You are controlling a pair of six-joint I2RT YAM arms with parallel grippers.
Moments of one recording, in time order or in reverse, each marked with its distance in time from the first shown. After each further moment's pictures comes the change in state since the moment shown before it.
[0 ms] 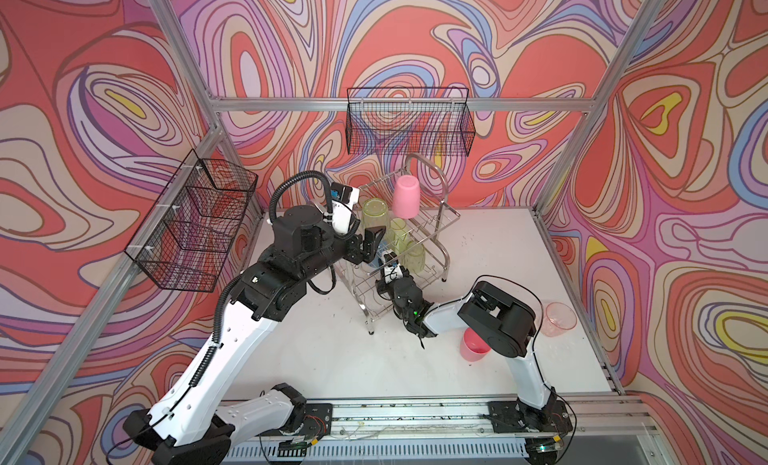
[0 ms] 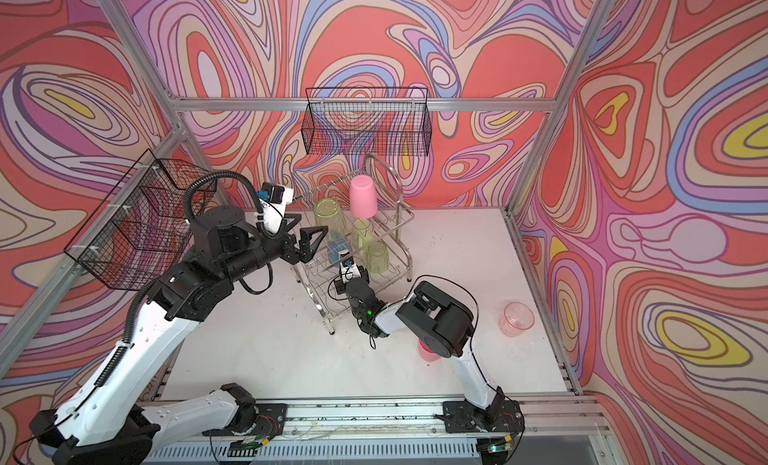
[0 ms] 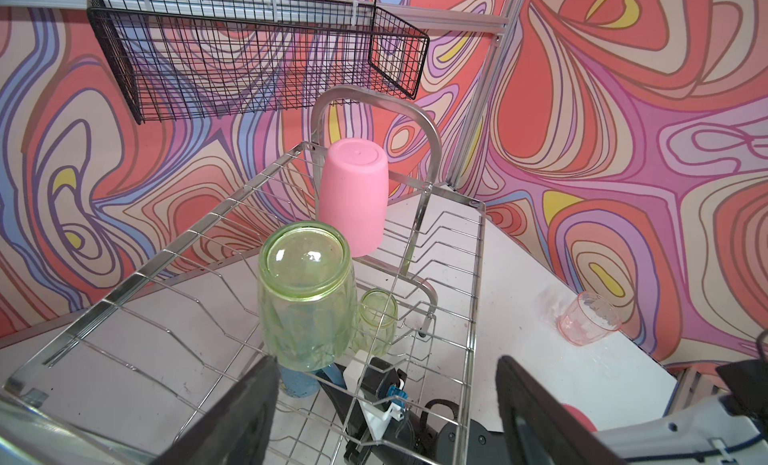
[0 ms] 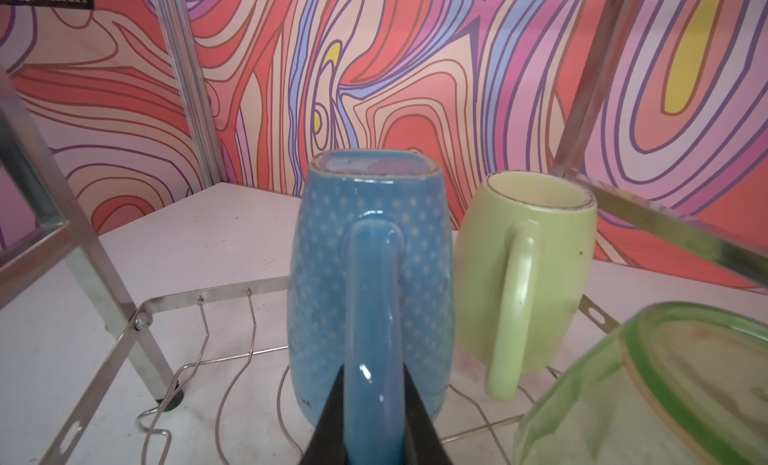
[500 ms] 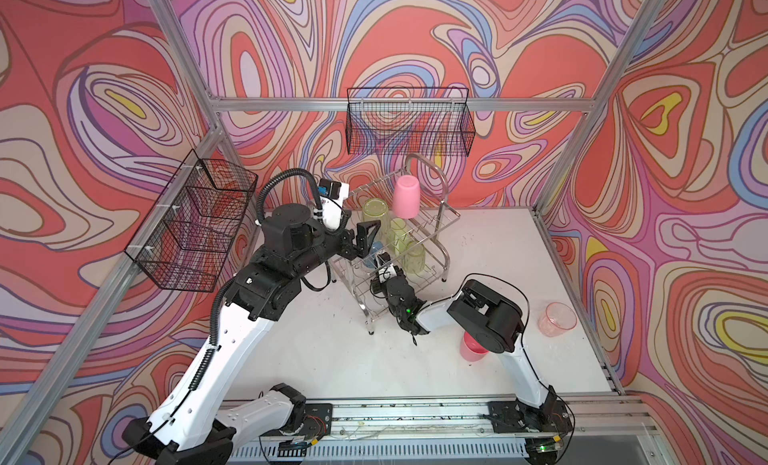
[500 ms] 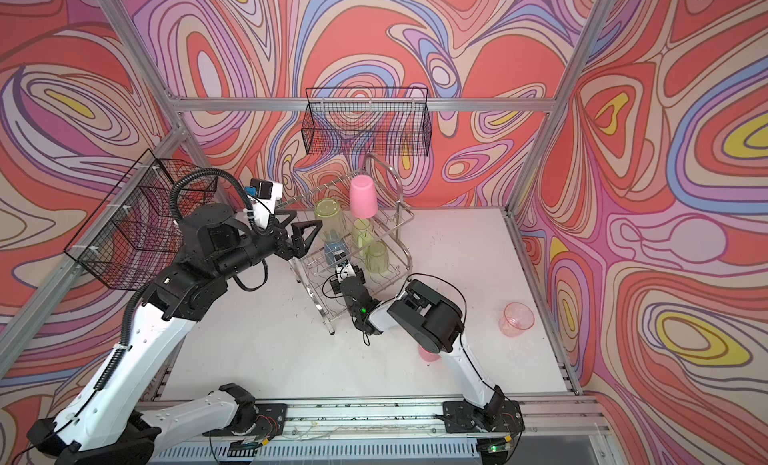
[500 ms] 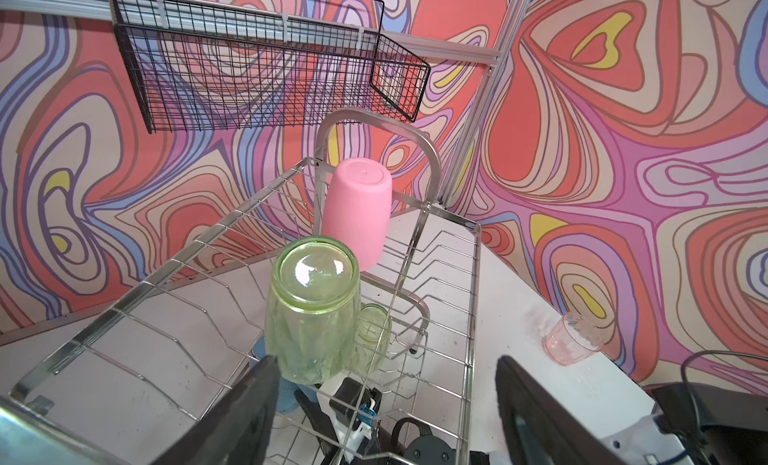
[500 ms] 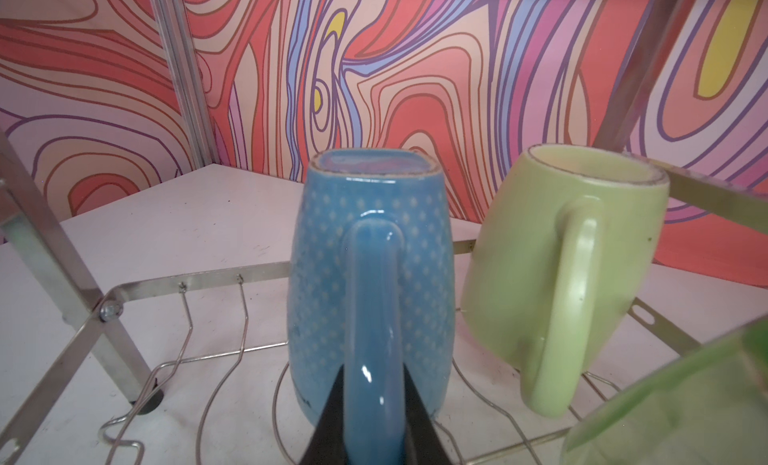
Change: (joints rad) left arm 0.074 -0.016 -0.021 0.054 0.085 -0.045; right arm -0.002 0.090 0.090 -0.027 0.005 -0.012
